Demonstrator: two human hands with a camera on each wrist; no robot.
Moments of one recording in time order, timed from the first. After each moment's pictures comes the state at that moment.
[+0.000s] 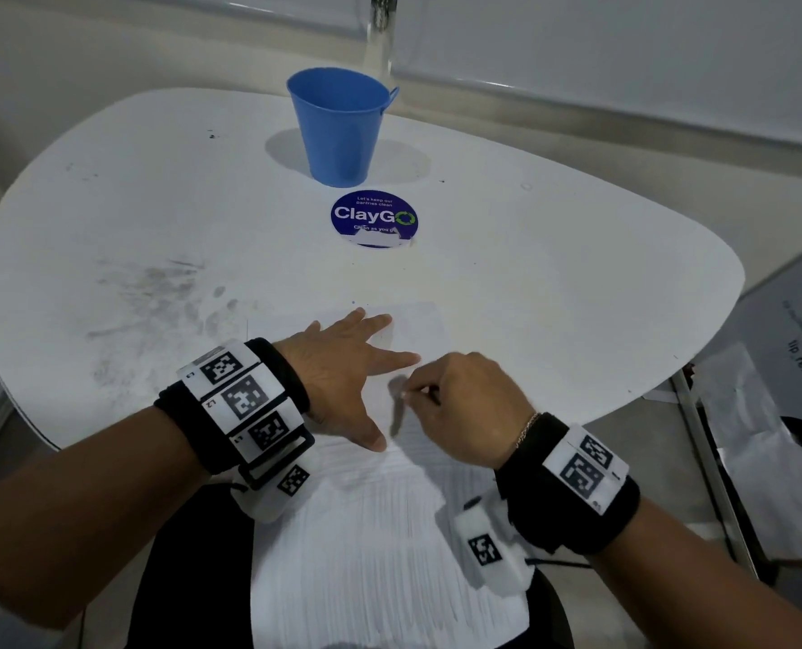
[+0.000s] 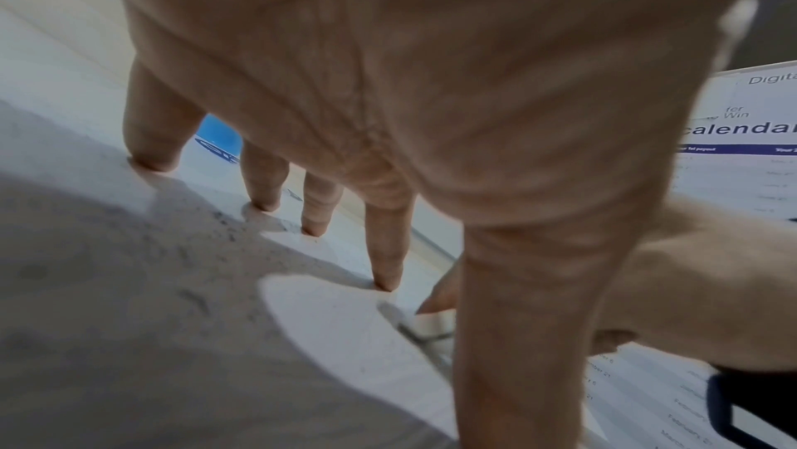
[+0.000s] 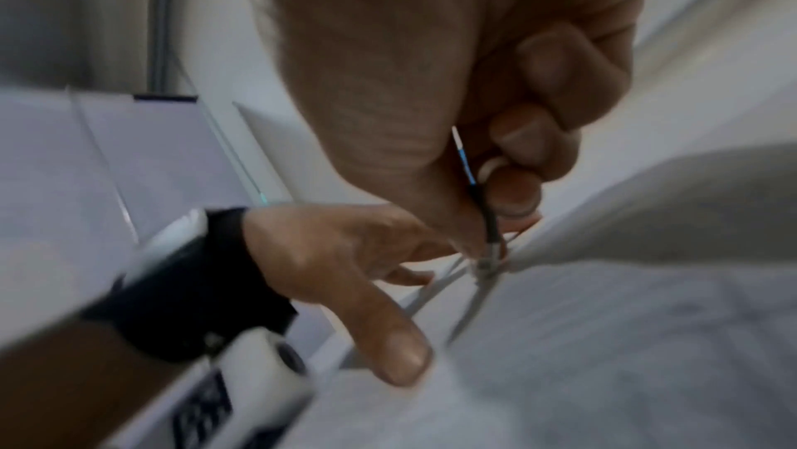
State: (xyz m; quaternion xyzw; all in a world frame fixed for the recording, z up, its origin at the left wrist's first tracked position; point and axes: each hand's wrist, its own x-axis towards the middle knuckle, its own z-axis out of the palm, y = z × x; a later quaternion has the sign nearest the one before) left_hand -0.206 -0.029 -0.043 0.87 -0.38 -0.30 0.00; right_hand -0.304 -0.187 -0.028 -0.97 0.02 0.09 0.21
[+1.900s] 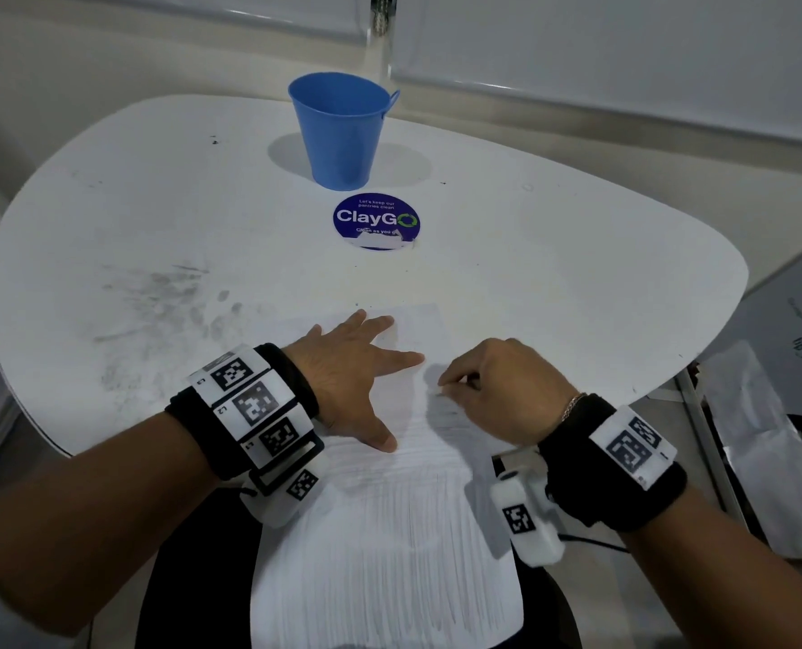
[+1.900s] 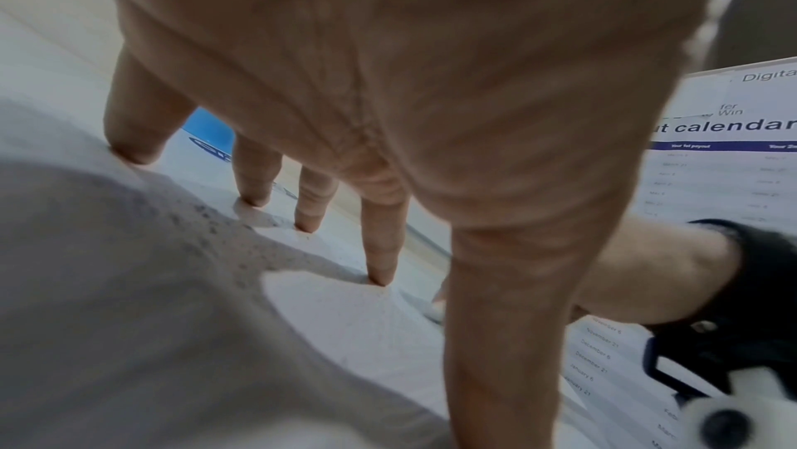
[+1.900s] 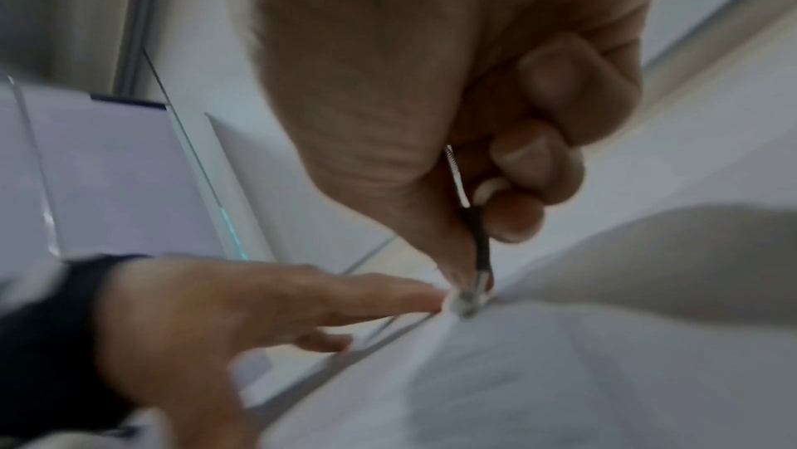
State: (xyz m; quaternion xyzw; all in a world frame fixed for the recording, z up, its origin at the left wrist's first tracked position) left_hand -0.209 -0.032 -0.041 0.88 -0.37 -0.30 0.01; right_hand -0.300 -0.220 -0.023 -0.97 0.06 0.11 0.20
